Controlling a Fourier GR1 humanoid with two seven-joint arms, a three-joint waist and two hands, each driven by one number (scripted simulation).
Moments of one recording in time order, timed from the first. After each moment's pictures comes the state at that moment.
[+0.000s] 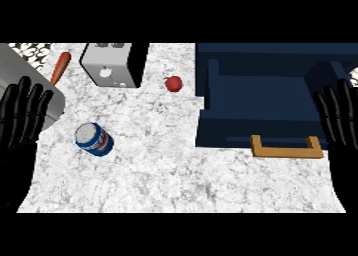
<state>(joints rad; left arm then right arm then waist) -0.01 0.15 -0.02 -2.10 -0.01 -0.01 0.03 0.00 -0.09 0.03 -2.10 -0.01 0.02 0.00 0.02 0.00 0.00</state>
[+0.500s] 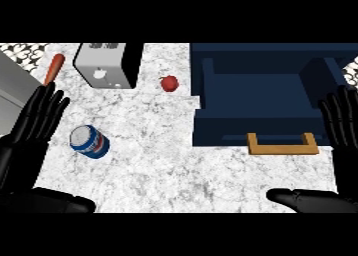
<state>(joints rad) 0.00 0.19 0.01 -2.00 0.12 -0.11 0.11 0.04 -0.08 0.00 -2.09 0.02 -0.03 0.12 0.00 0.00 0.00</state>
